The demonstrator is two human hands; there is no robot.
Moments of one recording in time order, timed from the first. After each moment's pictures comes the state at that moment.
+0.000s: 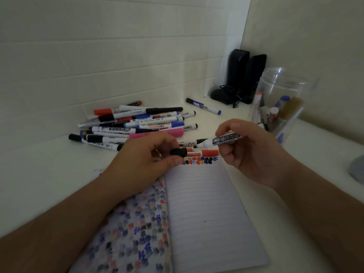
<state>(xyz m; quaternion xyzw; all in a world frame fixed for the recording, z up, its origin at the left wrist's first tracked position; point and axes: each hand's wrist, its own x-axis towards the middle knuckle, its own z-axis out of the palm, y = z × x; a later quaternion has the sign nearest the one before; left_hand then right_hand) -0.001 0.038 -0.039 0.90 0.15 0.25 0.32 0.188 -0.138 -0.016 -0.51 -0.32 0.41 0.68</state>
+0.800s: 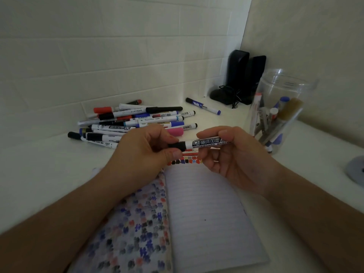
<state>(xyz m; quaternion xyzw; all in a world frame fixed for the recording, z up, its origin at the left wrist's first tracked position) 0.001 0.029 -0.032 0.82 0.17 0.30 0.45 0.167 -0.126 -0.025 -0.50 -0.32 0.45 0.66</state>
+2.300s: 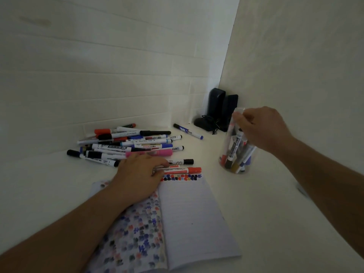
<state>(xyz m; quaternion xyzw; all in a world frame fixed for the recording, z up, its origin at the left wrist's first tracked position) 0.008 0.050 -0.056 0.94 0.23 0.20 0.15 0.259 -0.161 0.069 -0.85 -0.42 -0.25 0.20</state>
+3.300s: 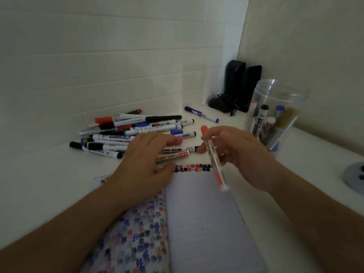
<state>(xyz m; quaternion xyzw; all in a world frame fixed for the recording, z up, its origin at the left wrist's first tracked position) 0.002 0.041 -0.046 0.93 0.14 0.28 0.17 0.188 -0.133 -0.015 -0.66 -0.49 0.23 0.52</state>
